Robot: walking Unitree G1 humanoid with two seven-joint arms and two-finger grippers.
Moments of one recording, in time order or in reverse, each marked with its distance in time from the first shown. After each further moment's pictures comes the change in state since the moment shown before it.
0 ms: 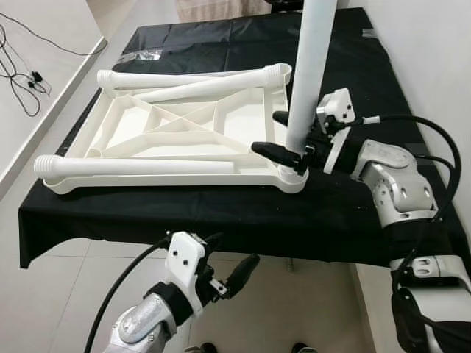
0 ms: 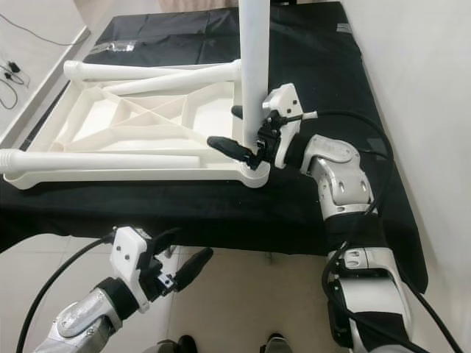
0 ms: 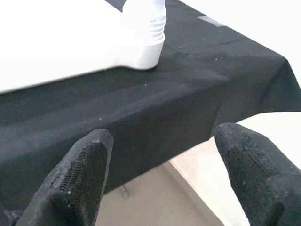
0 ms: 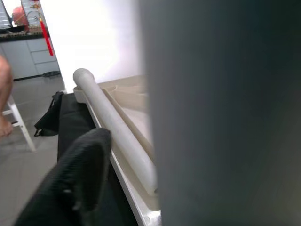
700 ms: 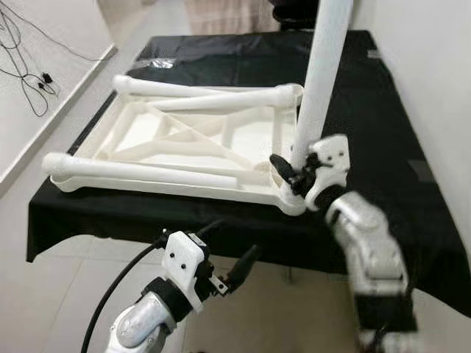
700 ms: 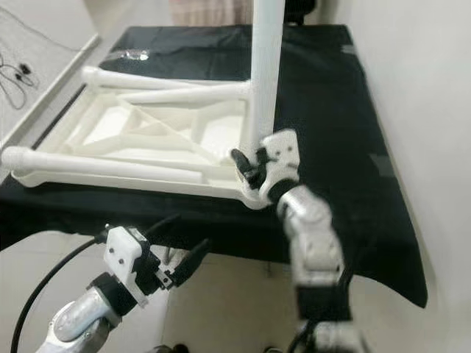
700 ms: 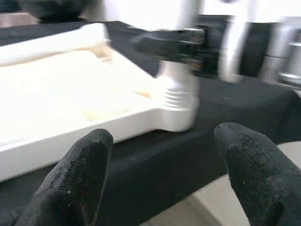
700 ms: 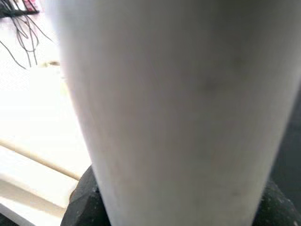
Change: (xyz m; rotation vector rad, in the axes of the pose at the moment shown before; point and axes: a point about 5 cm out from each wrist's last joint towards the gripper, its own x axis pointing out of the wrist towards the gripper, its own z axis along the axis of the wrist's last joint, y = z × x) left arm -0.003 0.005 0.007 0.105 -0.121 0.021; right arm -0.017 0.073 -0.058 0.137 0.107 -0.857
